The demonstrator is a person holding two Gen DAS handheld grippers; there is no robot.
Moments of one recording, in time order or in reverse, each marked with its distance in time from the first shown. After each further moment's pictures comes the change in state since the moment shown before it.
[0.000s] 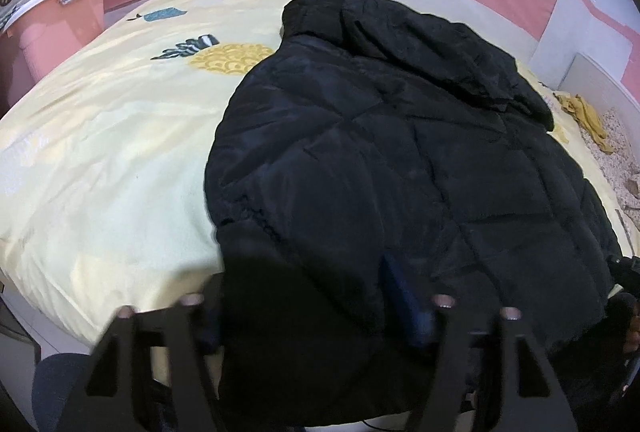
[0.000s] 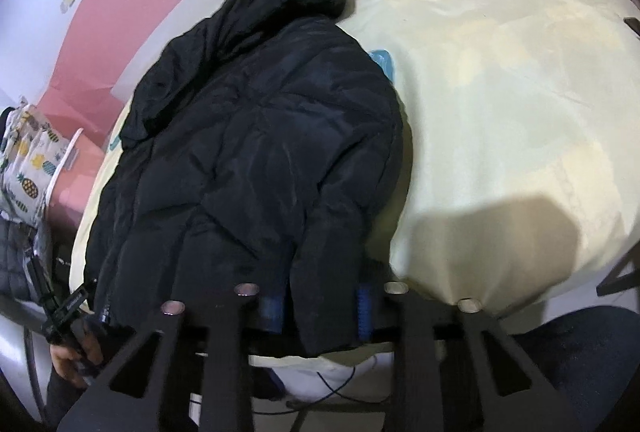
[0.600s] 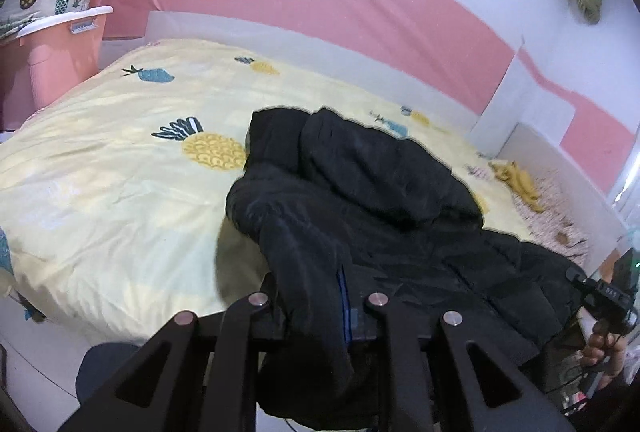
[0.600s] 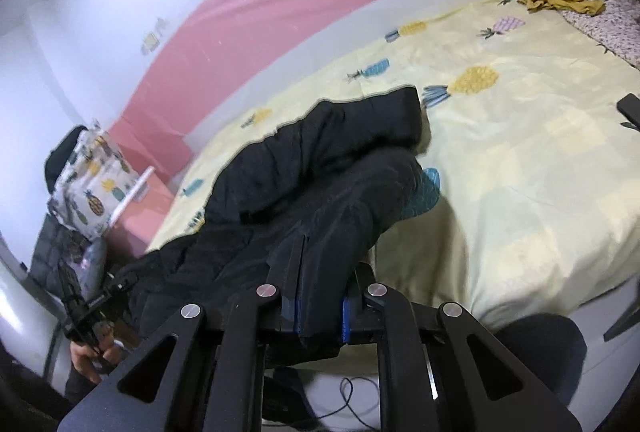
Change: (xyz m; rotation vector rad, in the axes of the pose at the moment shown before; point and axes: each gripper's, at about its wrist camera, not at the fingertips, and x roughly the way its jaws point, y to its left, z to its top) left arm -0.136 0.011 0.015 -0.078 -0.227 -0.220; right arm -0.139 0.035 -0.006 -0.066 -0.275 0.192
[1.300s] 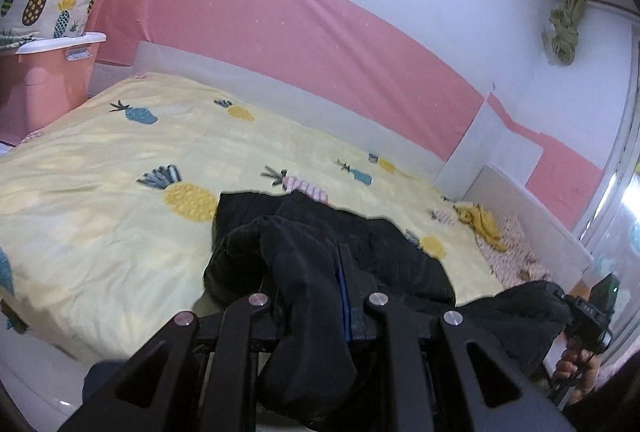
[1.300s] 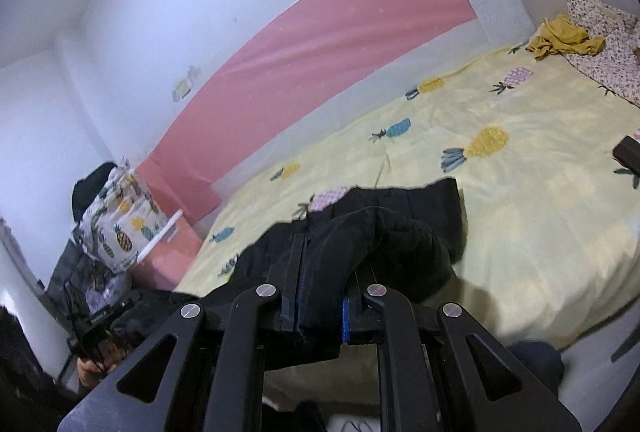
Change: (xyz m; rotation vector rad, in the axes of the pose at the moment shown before) left arm -0.046 -0.004 0.044 -0.038 -0.140 -0.115; right arm -0.044 0.024 0.036 -0.014 -0.183 0.076
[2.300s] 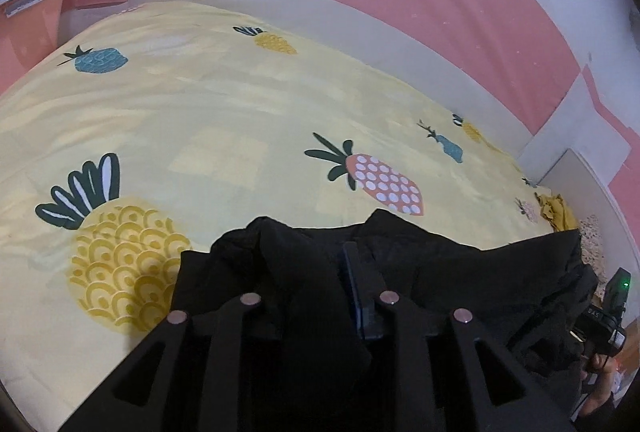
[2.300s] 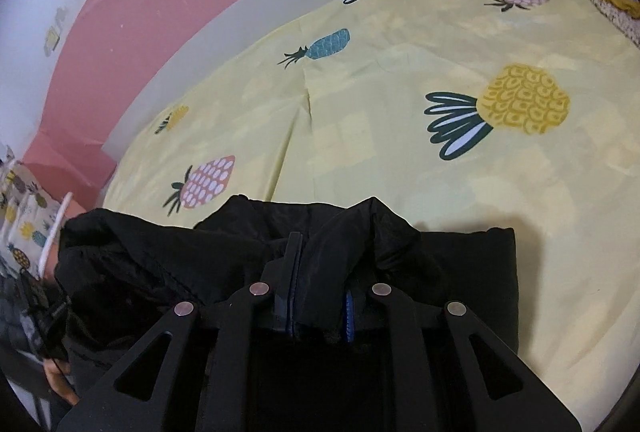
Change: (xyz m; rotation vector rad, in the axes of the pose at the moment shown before) left arm 0.309 0.069 0.051 -0.049 0.242 0.173; right arm 0.294 -0.091 0.048 0.077 0.337 -0.270
